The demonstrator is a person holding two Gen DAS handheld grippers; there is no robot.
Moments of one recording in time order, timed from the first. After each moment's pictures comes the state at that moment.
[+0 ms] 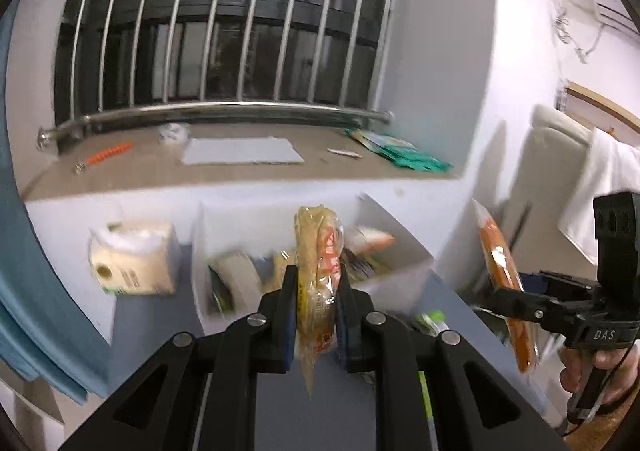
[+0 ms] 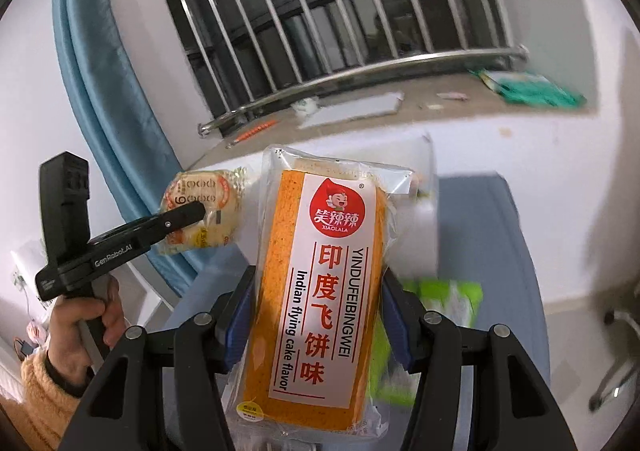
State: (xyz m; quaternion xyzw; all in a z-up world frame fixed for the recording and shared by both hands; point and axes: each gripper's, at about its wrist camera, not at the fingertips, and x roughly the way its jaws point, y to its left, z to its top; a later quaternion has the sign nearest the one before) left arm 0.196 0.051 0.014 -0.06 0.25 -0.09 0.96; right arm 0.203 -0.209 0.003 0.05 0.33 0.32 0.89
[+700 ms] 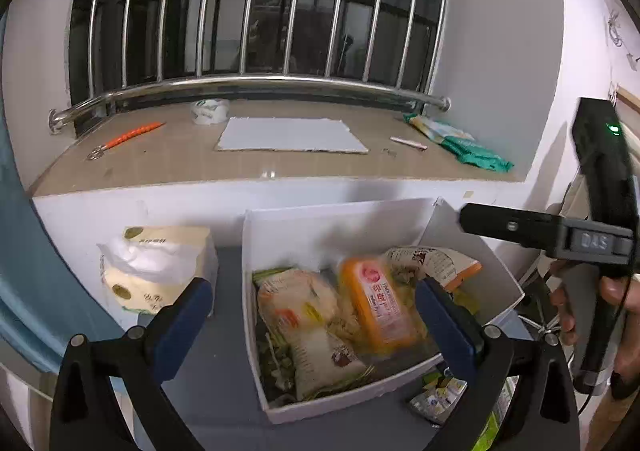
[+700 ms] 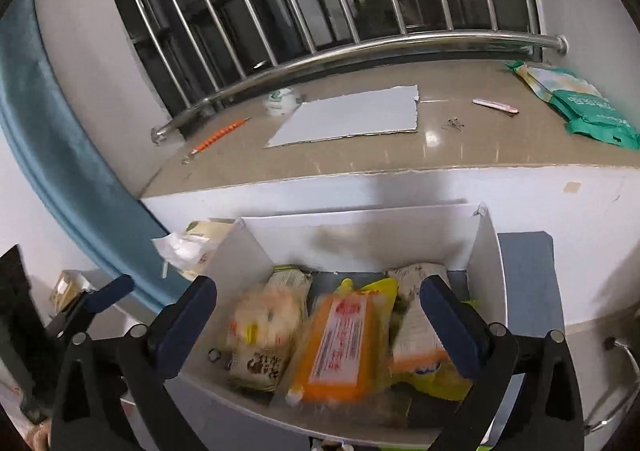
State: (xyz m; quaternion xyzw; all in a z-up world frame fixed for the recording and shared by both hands) left arm 0.281 0.090 -0.006 -0.06 0.31 -0.02 0.95; right arm 0.374 -0.125 0.005 0.04 0.39 0.29 0.87
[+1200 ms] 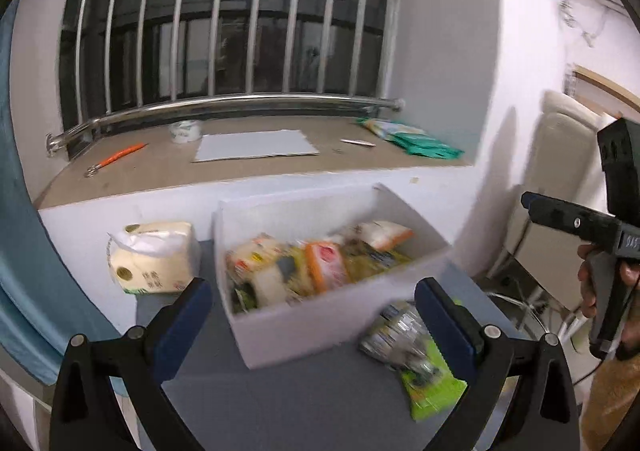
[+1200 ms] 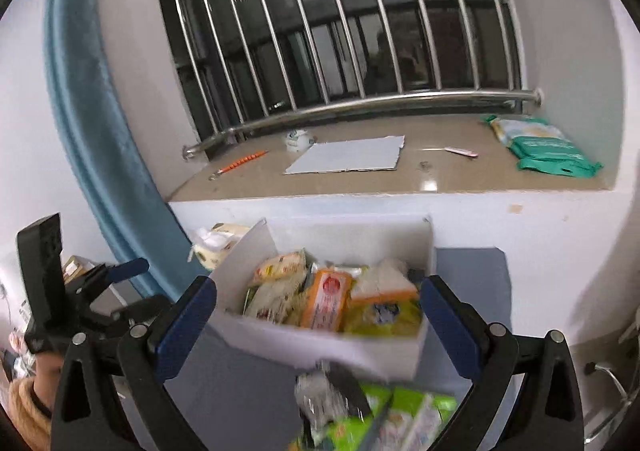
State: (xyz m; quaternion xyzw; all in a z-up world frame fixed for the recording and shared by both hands) left arm 0.177 0.051 0.016 -0.03 0.27 -0.08 0.96; right arm 0.242 -0.217 0.045 0.03 0.30 0.31 0.90
